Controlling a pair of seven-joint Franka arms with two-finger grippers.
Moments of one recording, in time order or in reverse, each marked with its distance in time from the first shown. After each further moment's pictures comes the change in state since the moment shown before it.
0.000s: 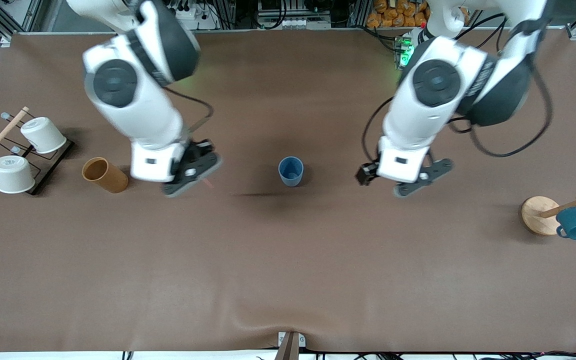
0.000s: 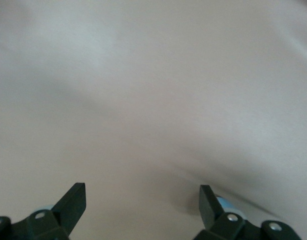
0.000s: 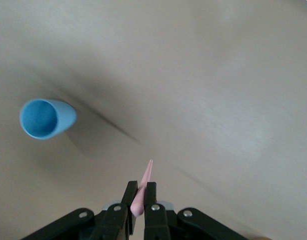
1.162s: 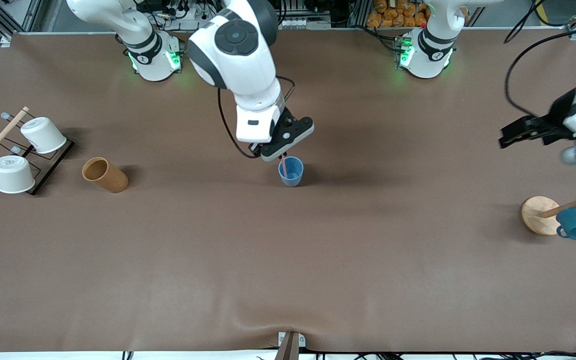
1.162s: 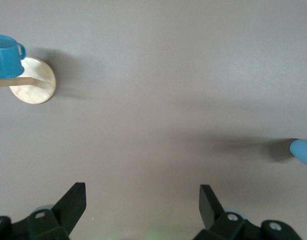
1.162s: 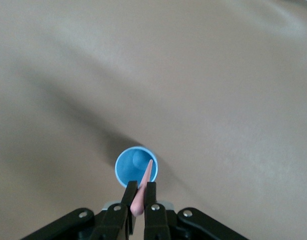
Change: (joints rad) left arm 0.160 -0.242 0.313 -0.015 -0.186 -0.238 0.883; right arm 0.239 0.066 -0.001 0.037 -0.021 0.154 0.269
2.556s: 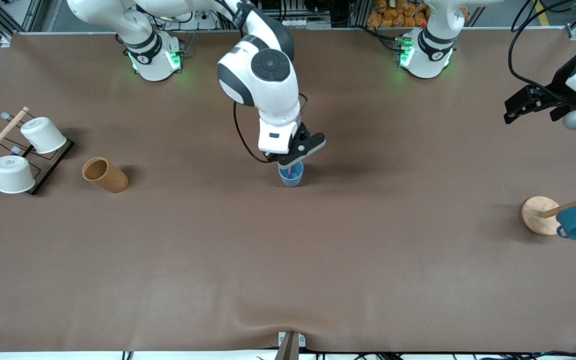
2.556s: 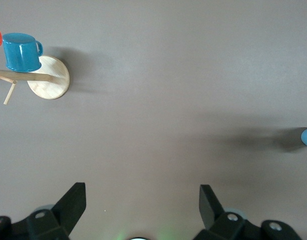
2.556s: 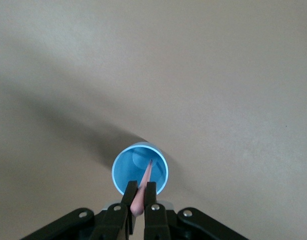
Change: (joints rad) left arm 0.003 -0.116 -0.048 -0.091 0.055 -0.003 -0.015; right arm 0.044 0.119 -0.005 -0.021 -0.066 0.074 0.093
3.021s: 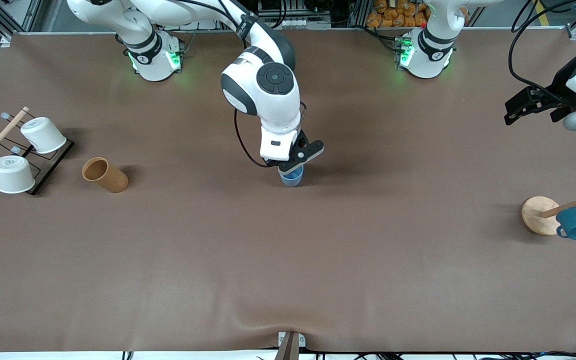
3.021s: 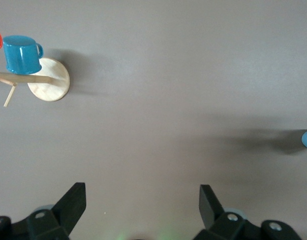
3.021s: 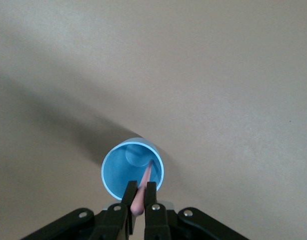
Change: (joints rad) left arm 0.001 0.007 -0.003 -0.002 0.001 0.020 0.000; right arm 0.000 0.026 -0.001 -0.005 -0.015 0.001 0.000
